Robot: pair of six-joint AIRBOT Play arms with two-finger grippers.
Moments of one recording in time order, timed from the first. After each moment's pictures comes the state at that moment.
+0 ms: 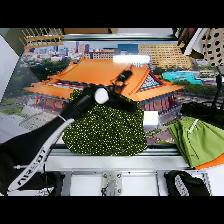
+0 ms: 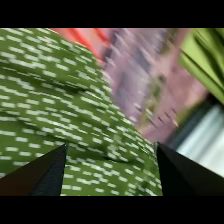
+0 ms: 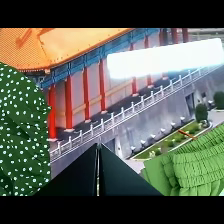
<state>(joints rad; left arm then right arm) -0.64 -1.52 1.44 1.11 -0.92 -1.56 -0.21 -0.69 0.82 -1.27 0.99 1.47</state>
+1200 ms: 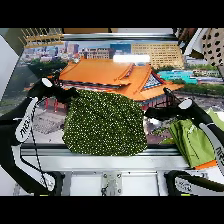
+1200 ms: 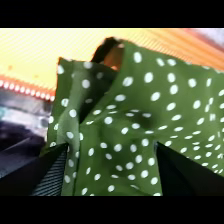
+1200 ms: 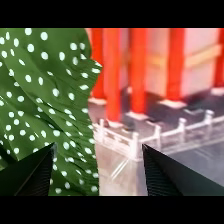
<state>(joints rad) 0.05 -1.83 1.43 1.10 -0.96 -1.53 -0.04 -1.37 0.82 -0.88 0.86 1.20</state>
